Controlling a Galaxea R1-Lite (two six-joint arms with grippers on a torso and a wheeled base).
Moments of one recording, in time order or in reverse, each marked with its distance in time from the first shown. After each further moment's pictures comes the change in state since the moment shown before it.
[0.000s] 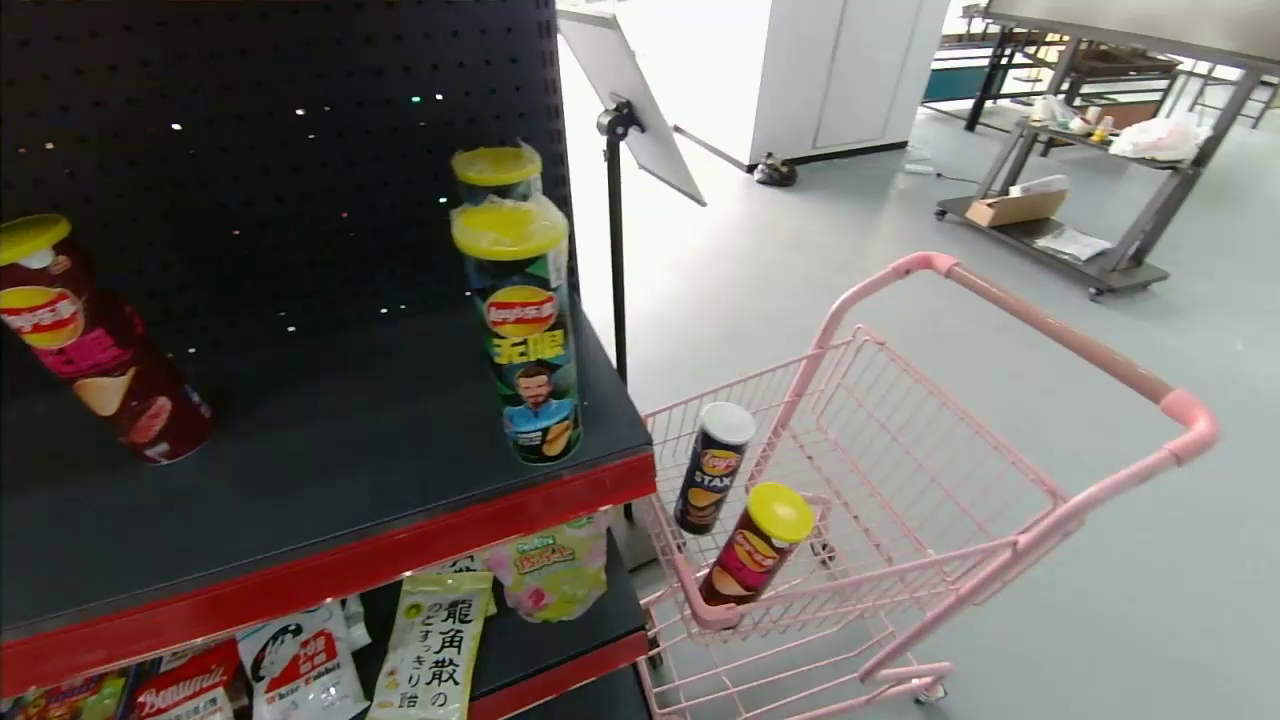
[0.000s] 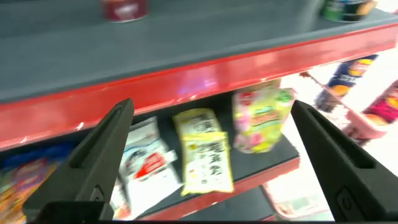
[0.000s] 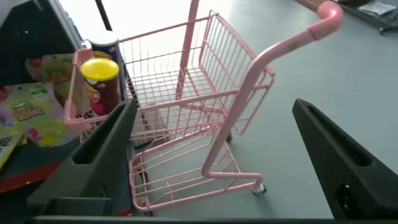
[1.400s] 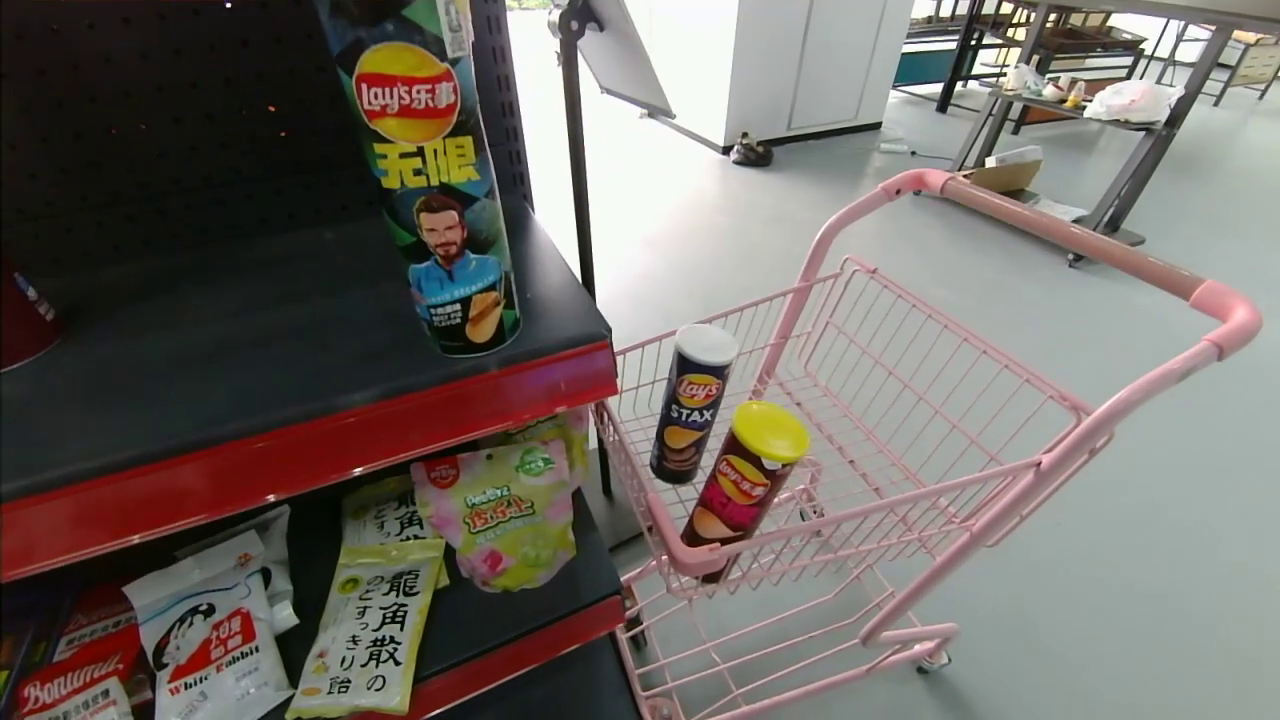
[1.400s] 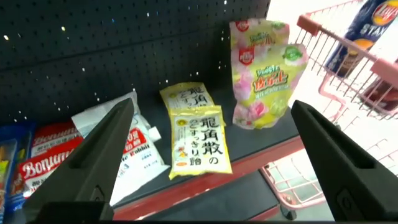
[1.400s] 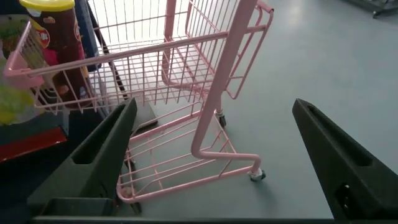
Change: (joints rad) left arm 0.000 0.000 0.000 0.000 0.000 -0.002; right arm 0.000 0.000 0.000 0.000 -0.001 0.001
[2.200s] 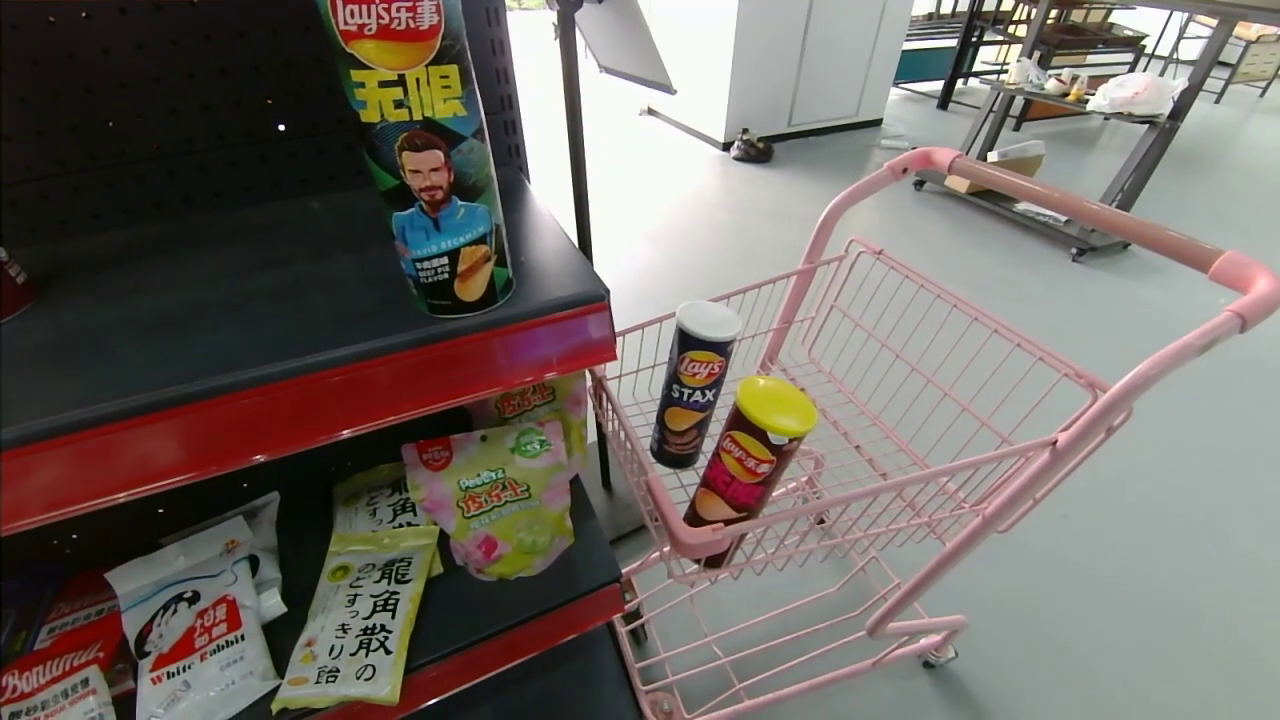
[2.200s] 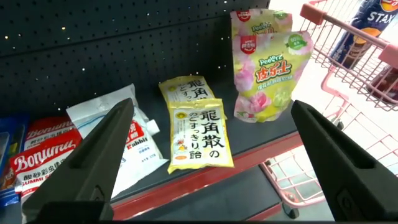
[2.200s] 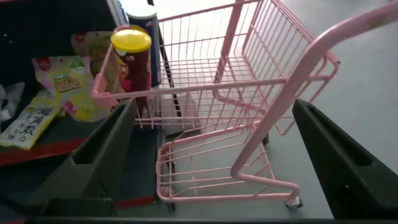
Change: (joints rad) left arm 0.000 0.000 -0.001 0.000 -0.001 0.002; right arm 0.071 0.430 -0.351 -0.061 0.189 0.018
